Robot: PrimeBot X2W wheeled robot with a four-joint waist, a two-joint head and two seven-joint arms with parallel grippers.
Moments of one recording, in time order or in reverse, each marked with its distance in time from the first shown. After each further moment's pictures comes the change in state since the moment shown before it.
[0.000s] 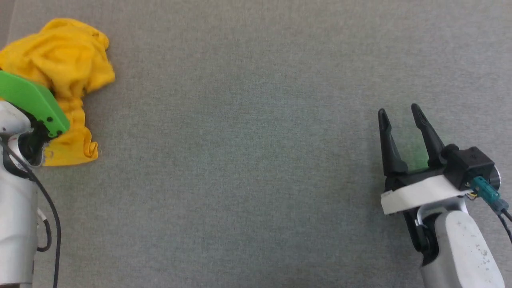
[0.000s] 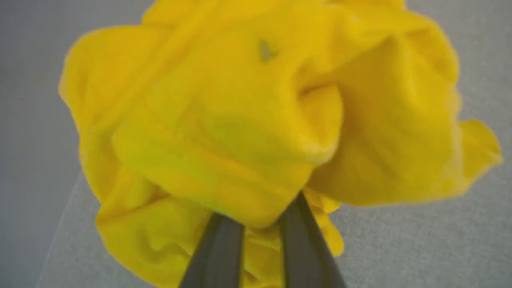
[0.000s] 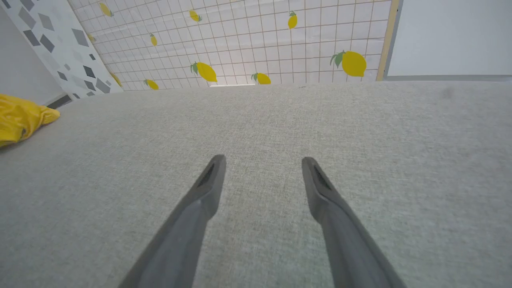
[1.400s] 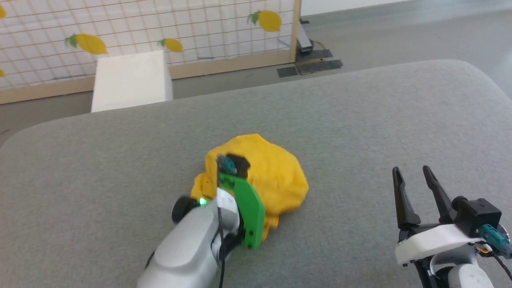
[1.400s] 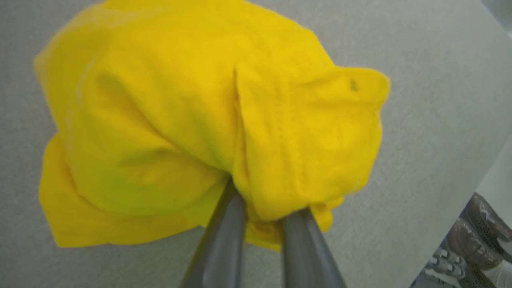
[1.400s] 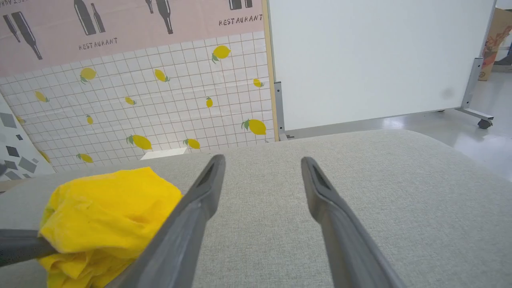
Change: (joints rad) left arm 0.121 -0.403 -0.581 0.246 -0.027 -0.204 -0.185; right arm 0.230 0.000 -0.066 -0.047 0.043 0.000 0.064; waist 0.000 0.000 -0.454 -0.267
